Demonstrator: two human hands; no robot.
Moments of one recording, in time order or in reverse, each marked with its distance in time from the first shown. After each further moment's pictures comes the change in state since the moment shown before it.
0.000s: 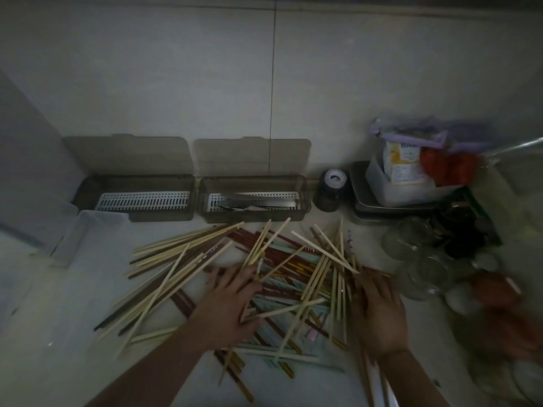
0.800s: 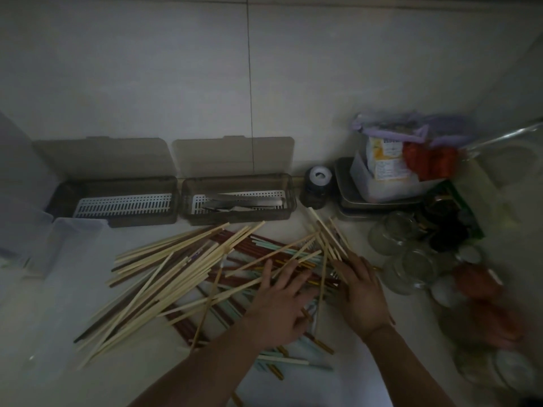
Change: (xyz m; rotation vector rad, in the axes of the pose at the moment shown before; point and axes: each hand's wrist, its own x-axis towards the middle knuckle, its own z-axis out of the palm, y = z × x) left_hand 0.071 0.095 0.008 0.051 -0.104 0.201; right_hand 0.027 0.005 0.006 0.018 -0.152 -0.077
